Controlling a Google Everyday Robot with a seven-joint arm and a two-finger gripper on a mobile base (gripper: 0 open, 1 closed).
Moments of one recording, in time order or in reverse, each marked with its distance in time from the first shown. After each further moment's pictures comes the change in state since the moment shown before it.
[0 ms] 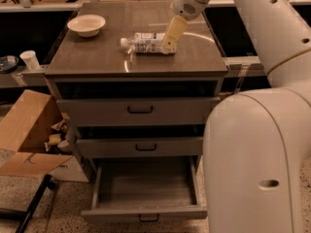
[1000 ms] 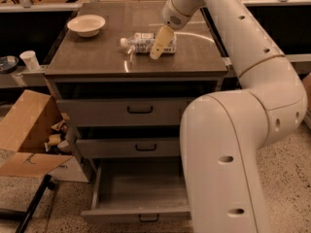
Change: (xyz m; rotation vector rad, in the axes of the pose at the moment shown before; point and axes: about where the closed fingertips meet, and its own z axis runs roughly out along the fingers) arm -0.006 -0.022 0.067 -0.011 -0.012 0.036
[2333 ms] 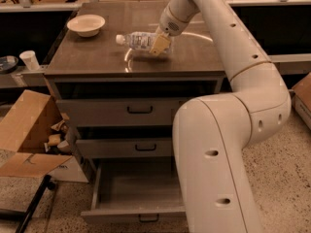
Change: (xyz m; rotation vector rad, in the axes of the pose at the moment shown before) arm 0.009 0.001 0.027 -0.049 0.002 -0.017
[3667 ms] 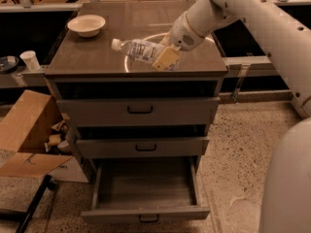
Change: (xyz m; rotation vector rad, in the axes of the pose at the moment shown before) arm 0.004 0.109 -0.056 -0.091 -0.166 0.028
